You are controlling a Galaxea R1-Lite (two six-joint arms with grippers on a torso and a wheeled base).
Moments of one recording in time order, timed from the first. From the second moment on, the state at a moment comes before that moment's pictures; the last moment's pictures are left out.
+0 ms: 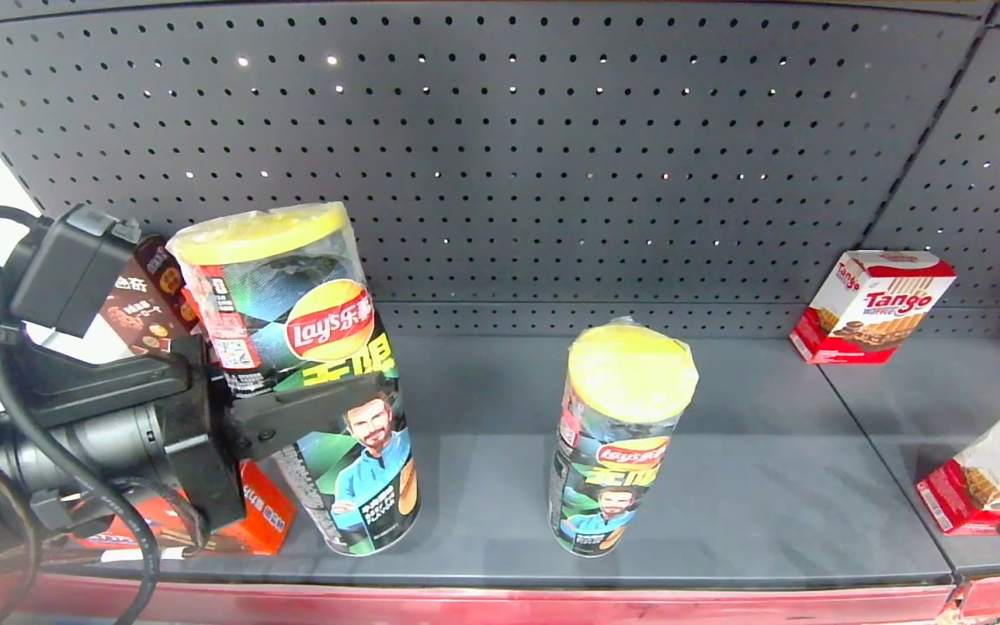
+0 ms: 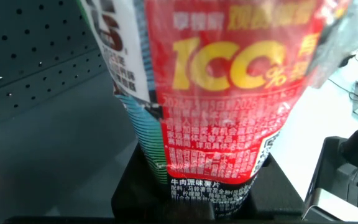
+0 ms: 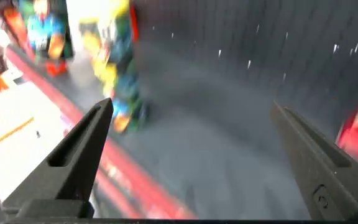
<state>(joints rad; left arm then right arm) -0.38 1.28 -0.56 -0.69 -0.57 -0.07 -0.06 0.78 -0.19 -0.74 0.80 -0.03</state>
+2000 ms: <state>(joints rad) -0.48 1.48 -0.79 -0.68 -0.62 0.11 -0.15 0.09 0.00 0.00 -0.03 -0.02</state>
